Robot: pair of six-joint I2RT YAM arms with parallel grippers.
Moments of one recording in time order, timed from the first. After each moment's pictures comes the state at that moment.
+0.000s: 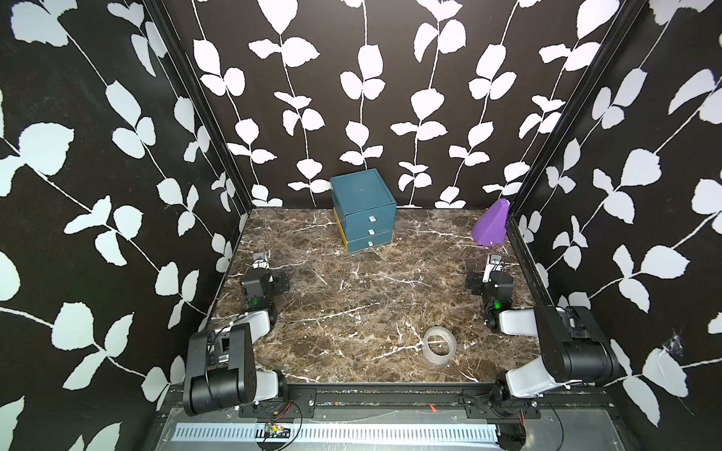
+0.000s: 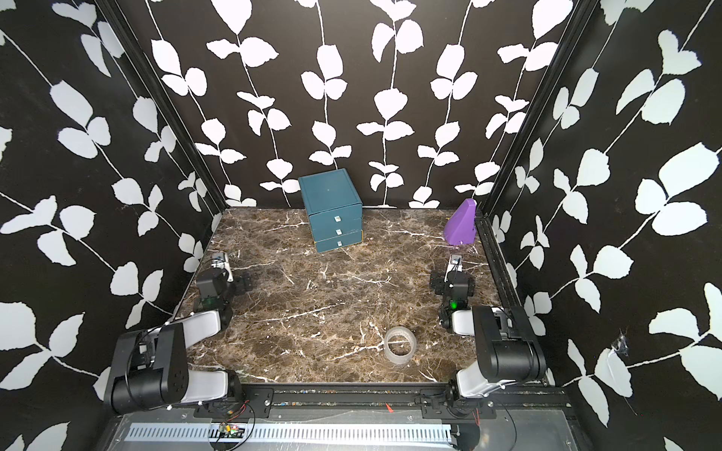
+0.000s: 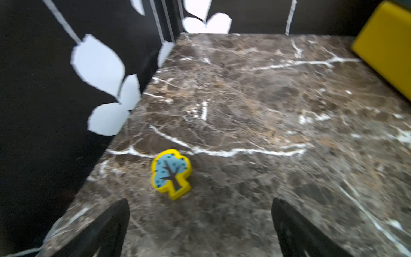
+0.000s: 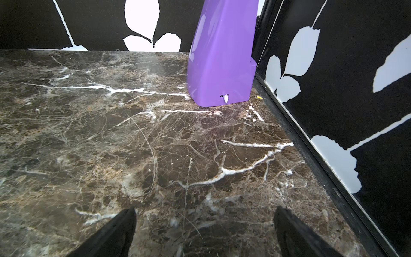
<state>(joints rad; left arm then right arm) 0.18 1.34 0.40 0.50 -0.09 0.04 0.02 1.53 0.37 0.75 0.24 -0.02</state>
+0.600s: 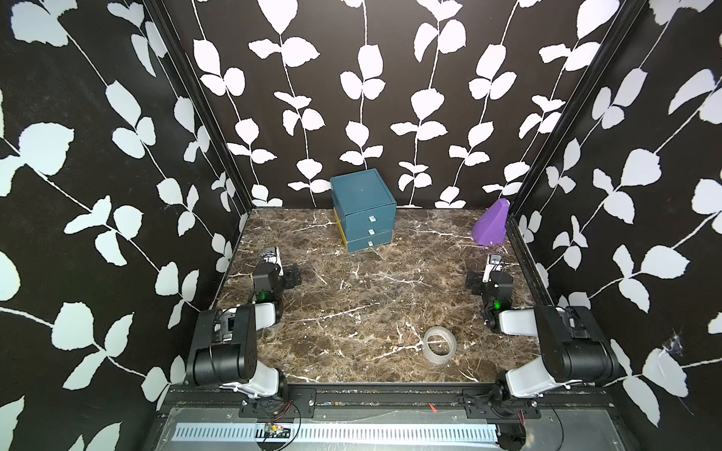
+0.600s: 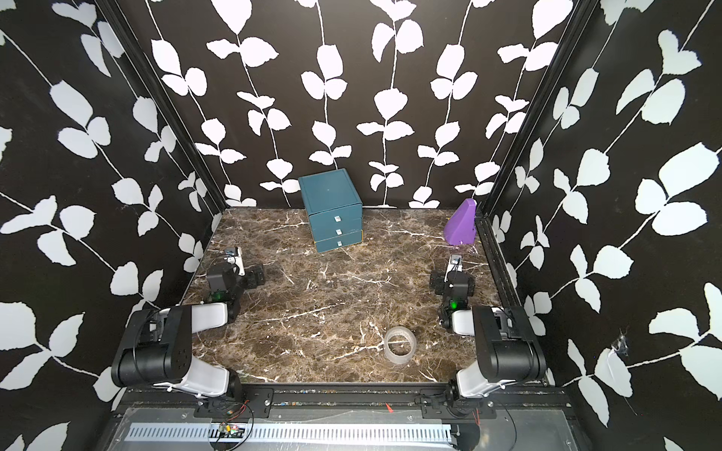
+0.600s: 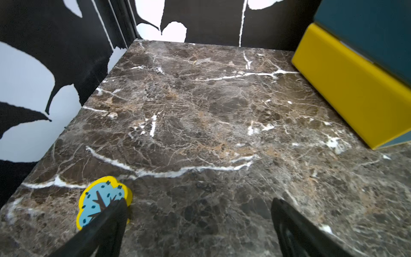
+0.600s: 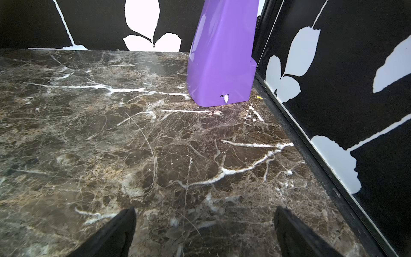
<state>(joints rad) 0.06 1.49 0.45 0.61 0.01 0.01 0.02 1.53 0.37 0.75 0.24 -0.02</state>
